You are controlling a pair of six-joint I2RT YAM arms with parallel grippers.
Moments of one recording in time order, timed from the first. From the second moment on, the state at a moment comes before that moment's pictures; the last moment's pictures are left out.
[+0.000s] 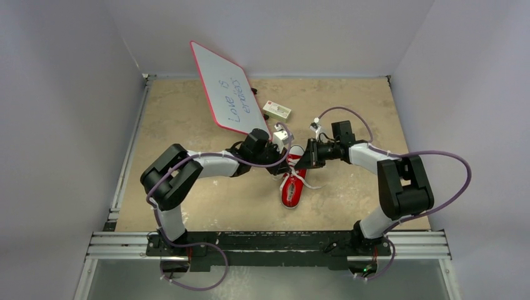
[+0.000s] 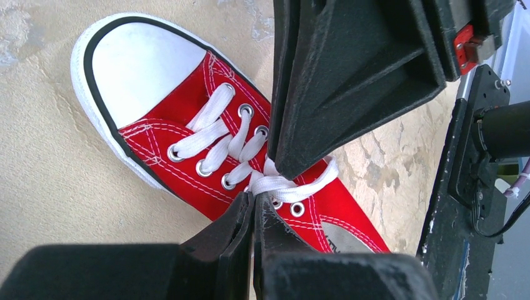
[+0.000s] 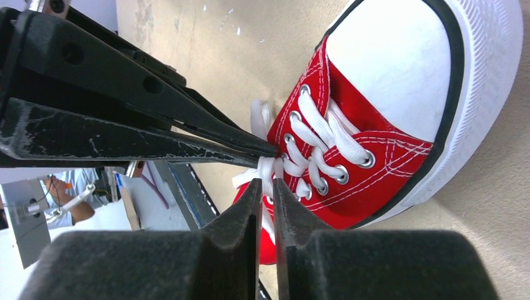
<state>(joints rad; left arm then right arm) -0.77 1.82 0.94 0.31 0.49 -0.24 0.20 1.59 0.79 -0.19 -0.89 0.29</state>
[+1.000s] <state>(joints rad) -0.77 1.81 0.94 0.30 0.49 -0.20 0.21 1.64 0.79 -0.12 -0.96 0.29</state>
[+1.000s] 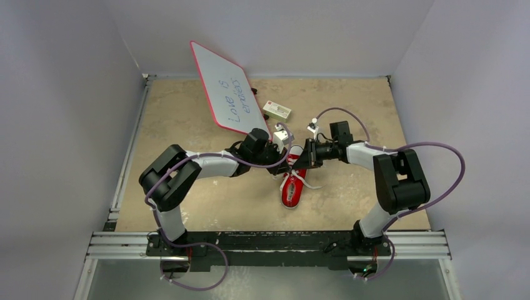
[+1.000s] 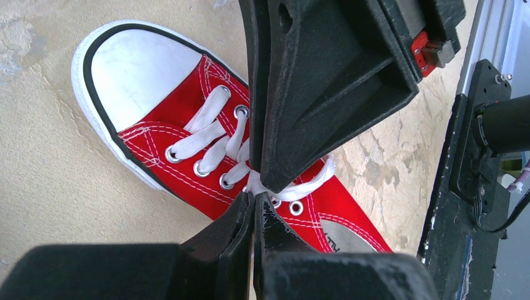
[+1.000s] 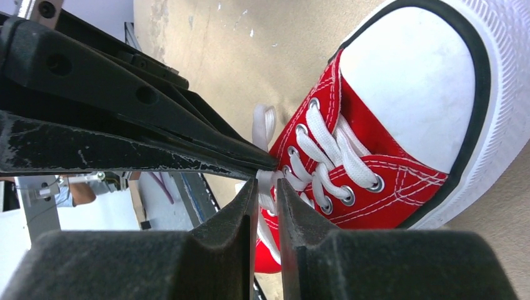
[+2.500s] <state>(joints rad) -0.77 1.81 0.95 0.31 0.48 -0.20 0.20 1.62 0.74 -0.05 -0.95 0.42</state>
